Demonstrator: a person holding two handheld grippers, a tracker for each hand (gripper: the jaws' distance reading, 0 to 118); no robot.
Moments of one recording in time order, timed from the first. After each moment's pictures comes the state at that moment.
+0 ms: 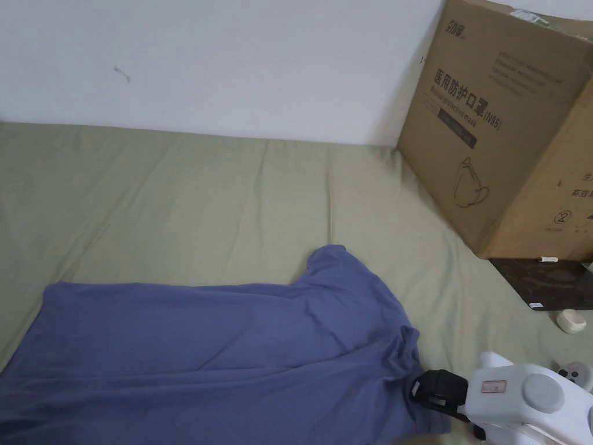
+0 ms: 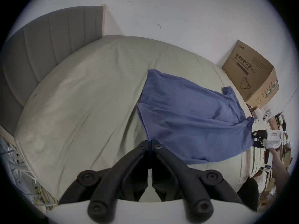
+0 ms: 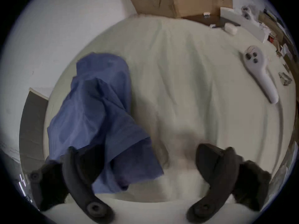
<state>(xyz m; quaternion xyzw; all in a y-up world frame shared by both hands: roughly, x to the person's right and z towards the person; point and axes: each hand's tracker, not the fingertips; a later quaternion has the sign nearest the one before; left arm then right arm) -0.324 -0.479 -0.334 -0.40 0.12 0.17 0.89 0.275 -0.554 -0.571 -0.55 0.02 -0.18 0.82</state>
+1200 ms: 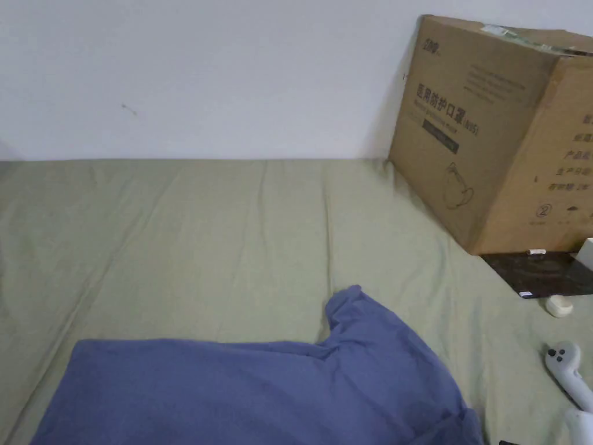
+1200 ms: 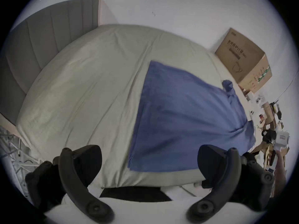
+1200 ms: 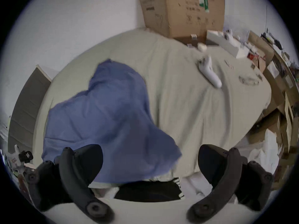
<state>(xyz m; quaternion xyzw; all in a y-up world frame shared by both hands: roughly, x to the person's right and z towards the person) -0.315 -0.469 -0.255 -0.44 0.08 0.17 0.88 0.291 -0.465 -0.390 -0.47 0.02 -0.08 0.88</state>
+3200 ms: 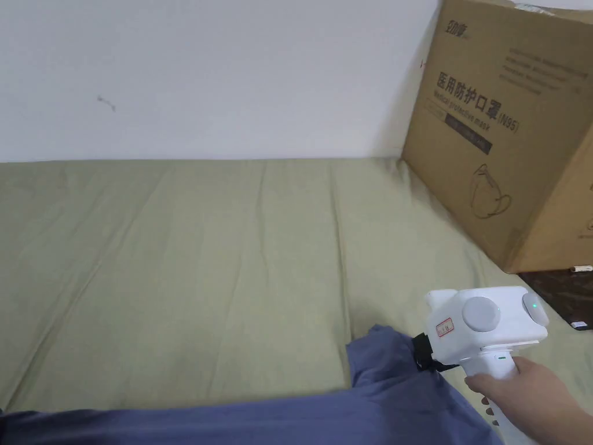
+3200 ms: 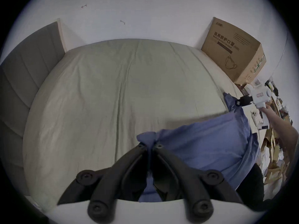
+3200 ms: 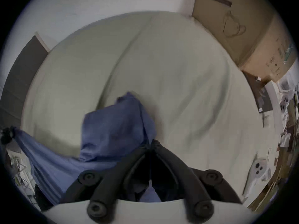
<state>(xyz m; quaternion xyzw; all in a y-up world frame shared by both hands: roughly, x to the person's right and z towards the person) -0.357 -0.451 -0.455 -0.44 0.00 0.08 0.89 0.191 -0.505 -0.714 -0.53 0.12 0.06 0.83</state>
